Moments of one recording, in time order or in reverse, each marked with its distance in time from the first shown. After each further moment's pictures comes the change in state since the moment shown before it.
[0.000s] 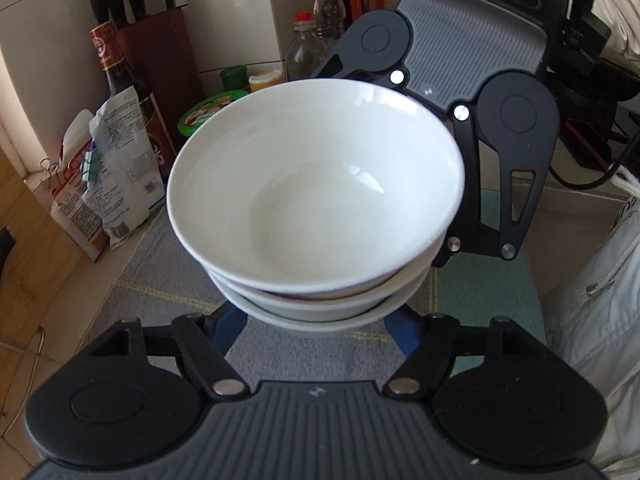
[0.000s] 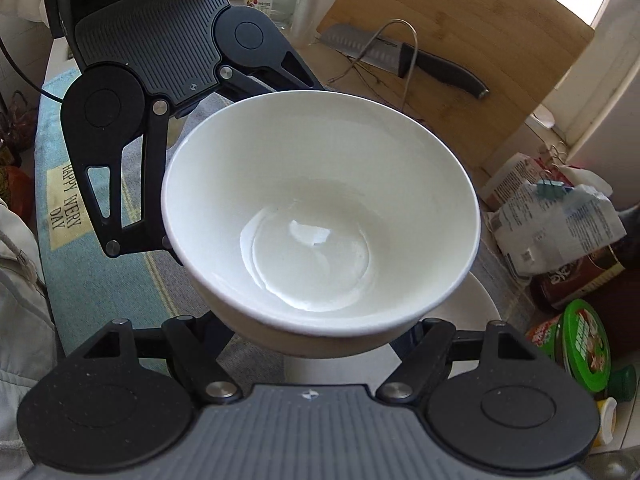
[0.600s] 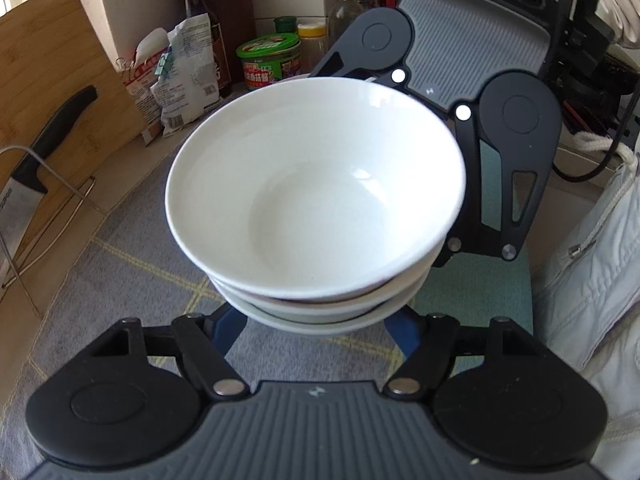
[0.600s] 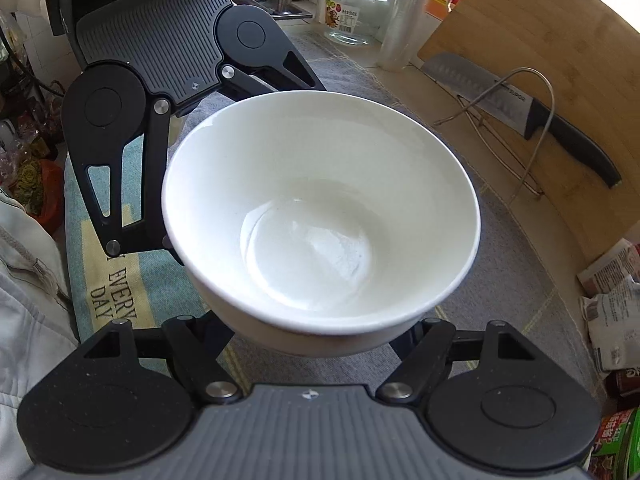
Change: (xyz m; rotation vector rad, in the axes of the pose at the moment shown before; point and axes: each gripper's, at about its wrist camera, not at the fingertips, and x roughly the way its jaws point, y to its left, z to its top) left arm -0.077 -0.003 -0.102 -0.129 0.061 0.034; right arm 0.050 0.083 0.077 -0.079 -0.008 0.117
